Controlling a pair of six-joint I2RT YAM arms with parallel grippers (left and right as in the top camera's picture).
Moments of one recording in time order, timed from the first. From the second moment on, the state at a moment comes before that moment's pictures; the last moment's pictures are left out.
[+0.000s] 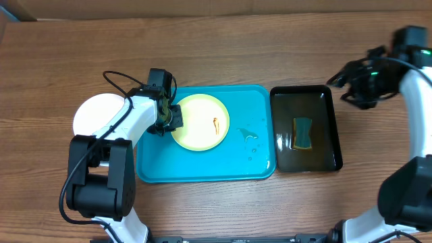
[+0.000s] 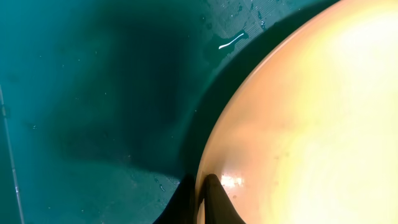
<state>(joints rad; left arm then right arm) -0.15 1.87 1.15 -0.69 0.02 -0.31 -0.19 1.78 1.61 -1.23 -0.46 0.36</state>
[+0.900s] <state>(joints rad) -0.15 1.87 1.15 -0.69 0.02 -0.31 0.16 1.76 0.98 -0.64 -0.01 0.38</state>
